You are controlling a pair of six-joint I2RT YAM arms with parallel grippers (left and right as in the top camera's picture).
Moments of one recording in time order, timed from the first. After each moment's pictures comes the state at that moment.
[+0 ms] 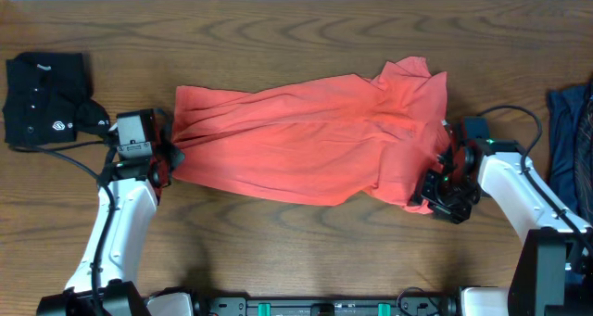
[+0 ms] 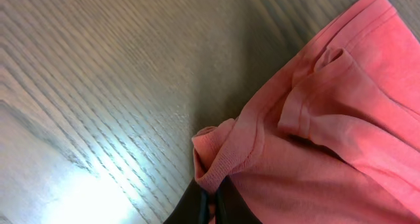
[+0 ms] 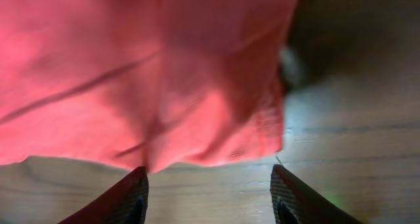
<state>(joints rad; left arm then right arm) 0.16 1.35 0.76 -0.48 -0.17 -0.65 -0.01 1.55 0.81 -0.94 -0.26 0.42</state>
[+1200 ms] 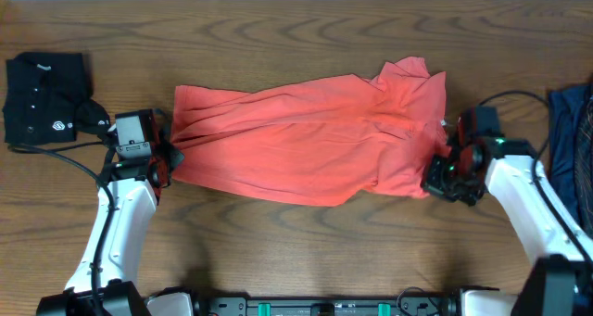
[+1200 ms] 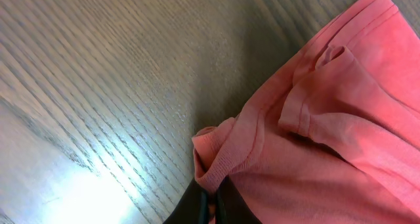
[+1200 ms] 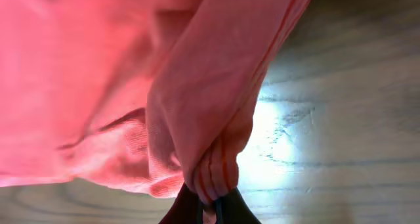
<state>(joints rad) 0.16 1.35 0.76 -0.49 -0.17 -0.65 -0.01 1.44 0.89 -0.92 -0.21 0.41</state>
